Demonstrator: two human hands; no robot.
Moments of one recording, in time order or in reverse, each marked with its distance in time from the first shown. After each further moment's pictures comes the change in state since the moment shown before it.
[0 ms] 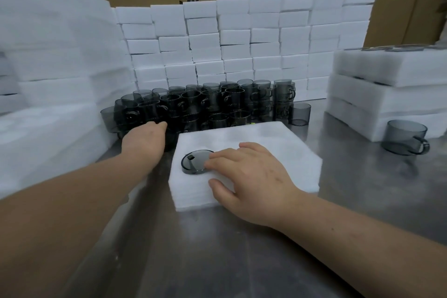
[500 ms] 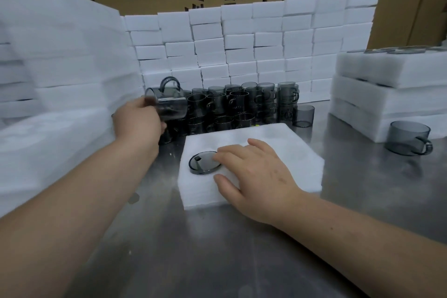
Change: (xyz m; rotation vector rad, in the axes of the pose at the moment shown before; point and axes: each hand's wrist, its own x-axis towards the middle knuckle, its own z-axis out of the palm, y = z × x) left_hand -0.024 0.023 -0.080 -1.455 0.325 -0.620; right_hand 0.000 -0.003 -0.002 0.026 0.080 0.008
